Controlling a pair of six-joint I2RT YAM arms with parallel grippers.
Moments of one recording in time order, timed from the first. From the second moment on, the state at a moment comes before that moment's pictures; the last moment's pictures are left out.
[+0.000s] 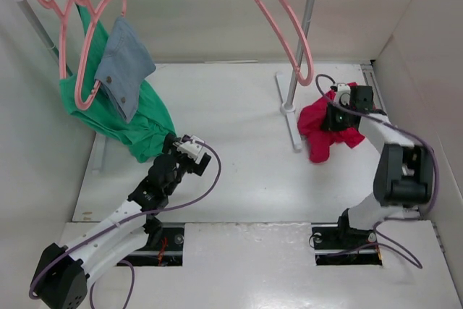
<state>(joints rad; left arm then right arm) -0.61 0.68 0.23 0.22 -0.21 0.25 -0.11 1.70 1.08 -0.35 -0.34 -0.13</state>
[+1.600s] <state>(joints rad) -0.46 0.72 0.28 0.25 -0.71 -0.10 0.97 1.78 1.30 -0.33 -0.03 -0.36</state>
